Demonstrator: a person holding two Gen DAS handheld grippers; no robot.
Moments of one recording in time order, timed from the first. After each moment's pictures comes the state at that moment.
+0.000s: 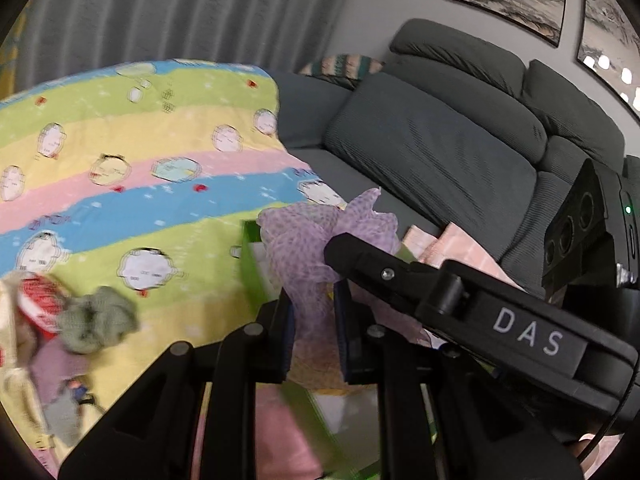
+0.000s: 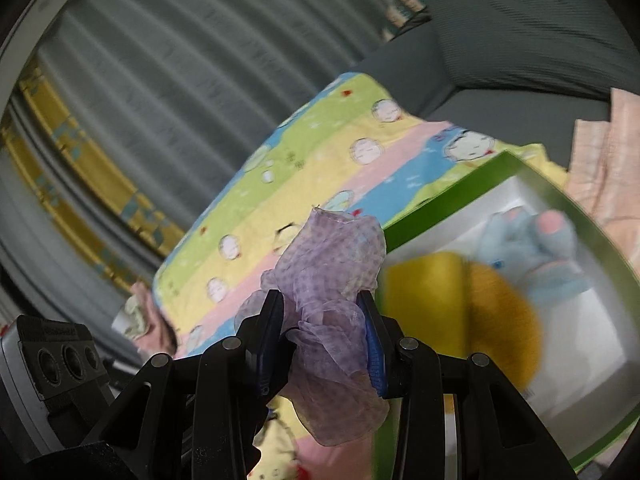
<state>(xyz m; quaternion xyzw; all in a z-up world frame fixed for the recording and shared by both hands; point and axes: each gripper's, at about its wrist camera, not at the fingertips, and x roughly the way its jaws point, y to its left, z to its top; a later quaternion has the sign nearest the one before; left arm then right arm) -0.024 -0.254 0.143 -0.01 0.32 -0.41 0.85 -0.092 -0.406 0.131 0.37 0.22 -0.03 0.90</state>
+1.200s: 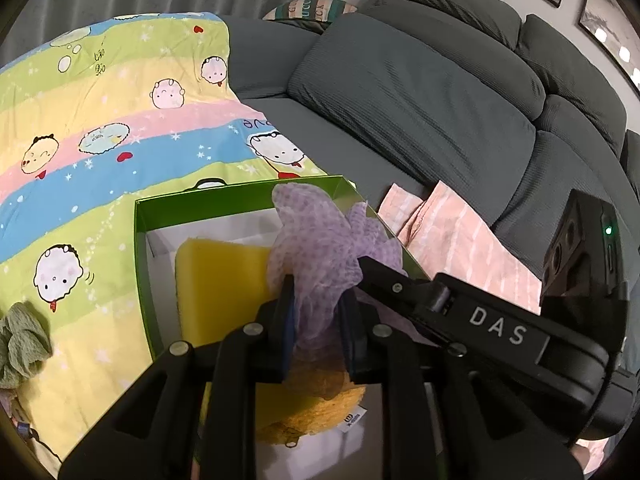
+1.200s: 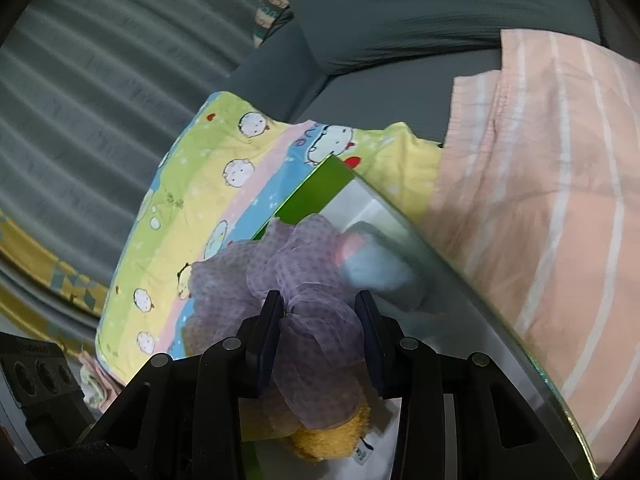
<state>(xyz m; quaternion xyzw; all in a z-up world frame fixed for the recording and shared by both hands) -0.004 -0.360 0.105 0.03 0.40 -0.46 0.80 -0.102 -0.503 0.071 0.46 0.26 -0.17 0.83</state>
